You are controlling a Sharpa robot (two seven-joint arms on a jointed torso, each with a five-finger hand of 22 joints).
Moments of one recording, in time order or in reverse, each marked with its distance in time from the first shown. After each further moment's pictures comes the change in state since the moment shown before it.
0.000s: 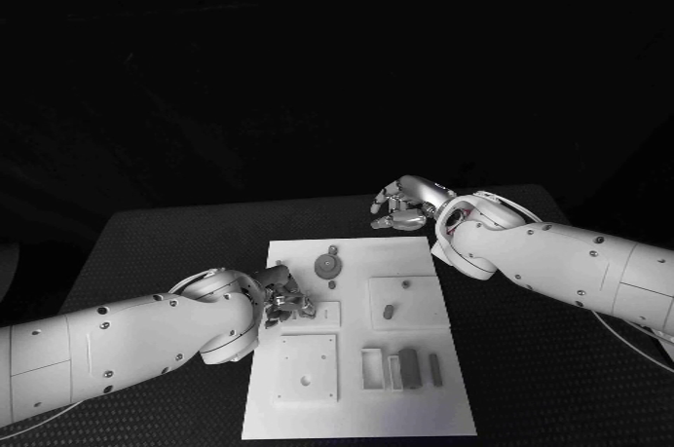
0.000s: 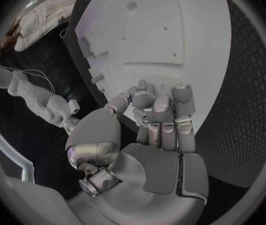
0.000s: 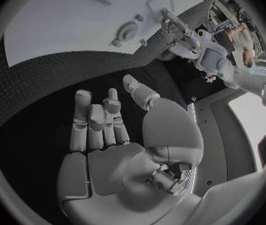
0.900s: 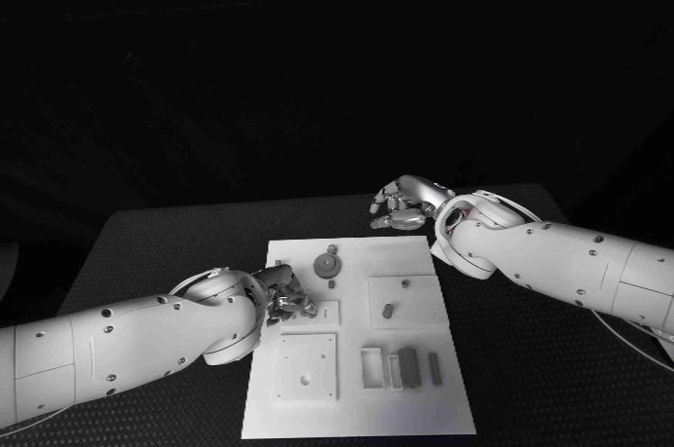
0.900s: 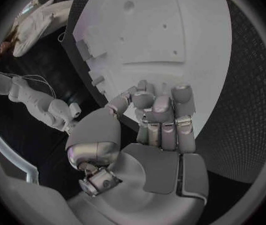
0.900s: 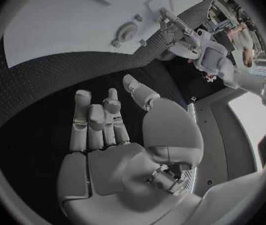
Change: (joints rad) left arm -0.004 0.010 0.000 0.002 -0.063 0.000 -0.002; left_hand 0.000 0.000 0.002 -0.007 -0.017 0.000 0.000 0.004 0.008 0.000 0.000 0.004 -0.004 0.000 0.000 0.004 -0.008 0.000 0.003 0.001 0.000 0.000; right arm 0.000 -0.001 0.000 0.003 0.002 0.003 0.000; right_hand 0.000 0.000 0.000 0.000 0.000 0.002 -0.002 0.000 0.001 0.000 0.000 0.000 -0.001 0.000 0.000 0.000 0.000 -0.006 0.000 0.000 0.000 0.000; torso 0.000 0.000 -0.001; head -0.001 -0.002
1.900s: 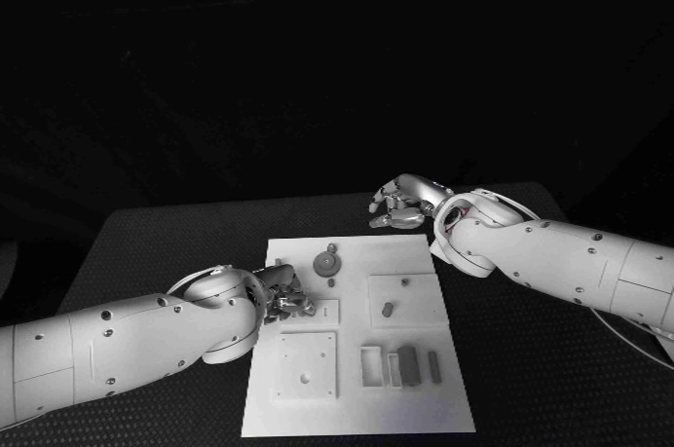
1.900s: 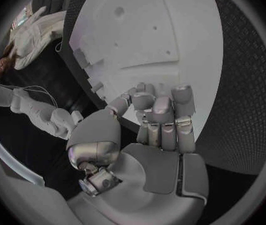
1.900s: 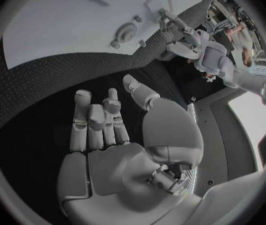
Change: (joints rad) left arm -0.001 0.000 0.003 0.002 -0.077 0.049 -0.005; left_hand -0.037 0.037 0.006 -0.002 0.008 0.000 0.000 0.004 0.082 -0.002 -0.001 0.026 -0.010 0.000 0.000 0.036 -0.023 0.000 0.000 0.004 0.015 0.000; right arm 0.000 0.001 0.000 0.000 0.002 0.007 0.000; right_hand 0.000 0.000 0.000 0.000 0.000 -0.002 0.002 0.000 0.001 0.000 0.000 0.000 -0.001 0.002 0.002 0.000 0.000 -0.001 0.000 0.000 0.000 0.000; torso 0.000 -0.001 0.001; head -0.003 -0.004
